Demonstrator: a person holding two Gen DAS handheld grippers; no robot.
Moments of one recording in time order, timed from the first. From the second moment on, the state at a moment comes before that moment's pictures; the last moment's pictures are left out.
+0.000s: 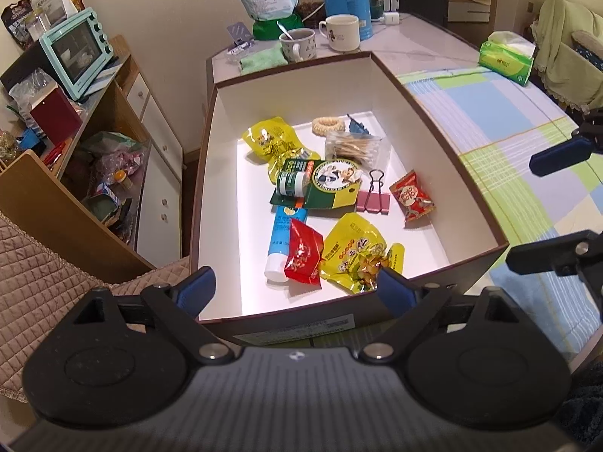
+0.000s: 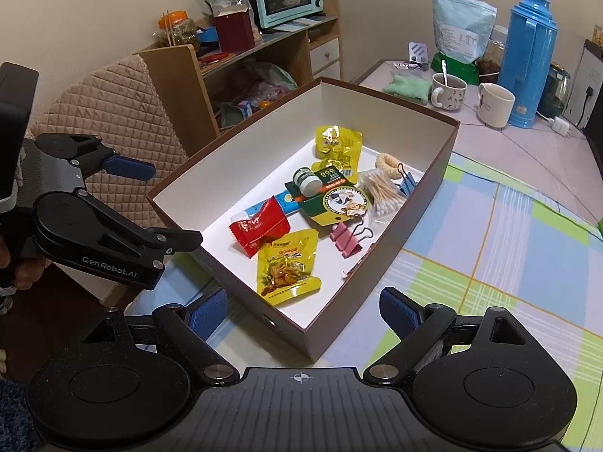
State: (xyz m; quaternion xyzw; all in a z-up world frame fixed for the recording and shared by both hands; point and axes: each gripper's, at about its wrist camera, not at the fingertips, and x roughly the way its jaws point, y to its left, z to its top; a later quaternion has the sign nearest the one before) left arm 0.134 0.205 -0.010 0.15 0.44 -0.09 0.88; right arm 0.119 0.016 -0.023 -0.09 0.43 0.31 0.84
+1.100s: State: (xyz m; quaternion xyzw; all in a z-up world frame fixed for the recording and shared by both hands) left arm 0.068 0.146 0.004 0.13 0.44 0.02 0.89; right arm 0.084 -0.040 -0.019 -0.11 0.41 0.40 0.81
